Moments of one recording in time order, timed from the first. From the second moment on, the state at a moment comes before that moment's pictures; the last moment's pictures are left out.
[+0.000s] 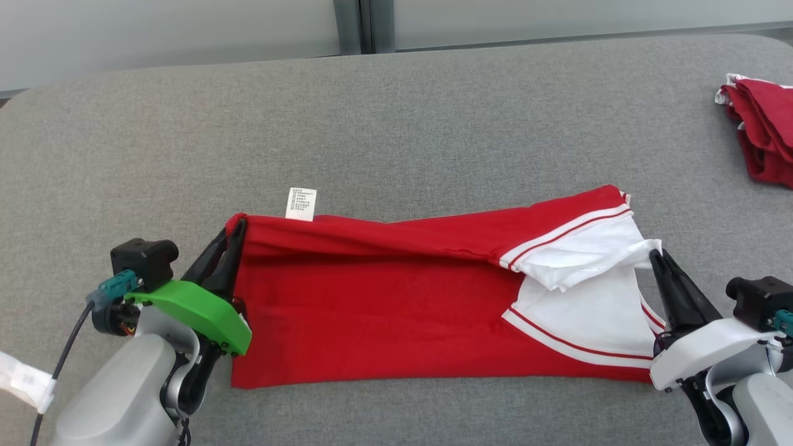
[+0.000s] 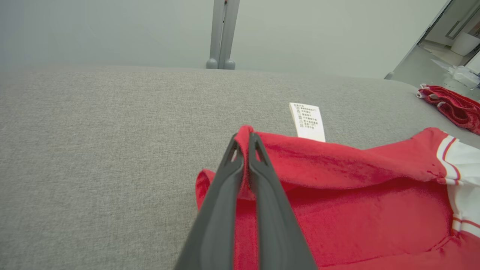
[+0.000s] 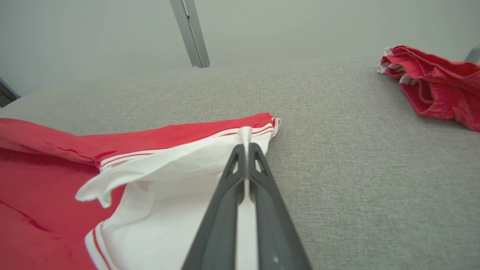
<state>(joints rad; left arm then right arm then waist) -0.53 0.45 -0.76 0.49 -0.94 -0.03 -0.26 -0.13 -0.35 0.17 0.27 0.48 0.13 -0.19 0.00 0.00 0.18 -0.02</state>
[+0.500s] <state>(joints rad) -0.25 0.34 -0.36 0.31 -0.67 0.01 -0.26 -0.05 -0.33 0.08 0.22 0.45 0.13 -0.15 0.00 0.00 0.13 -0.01</state>
